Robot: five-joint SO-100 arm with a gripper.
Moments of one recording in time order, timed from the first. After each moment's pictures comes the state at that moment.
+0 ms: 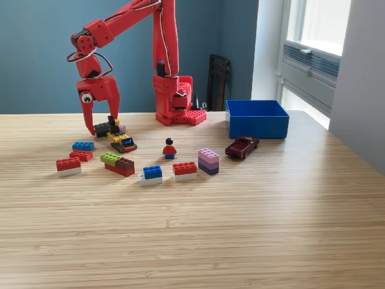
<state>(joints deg) 64.0 92.1 114.3 67.6 9.6</state>
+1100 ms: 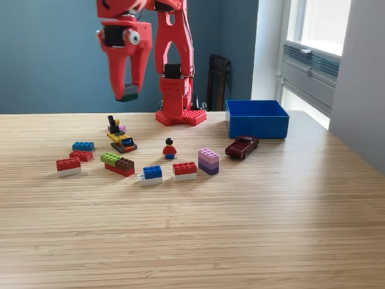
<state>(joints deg) 13.1 92.1 71.6 98.3 14.0</state>
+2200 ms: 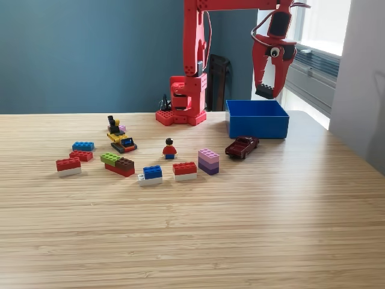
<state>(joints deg) -69.3 92.0 84.8 98.3 31.1</state>
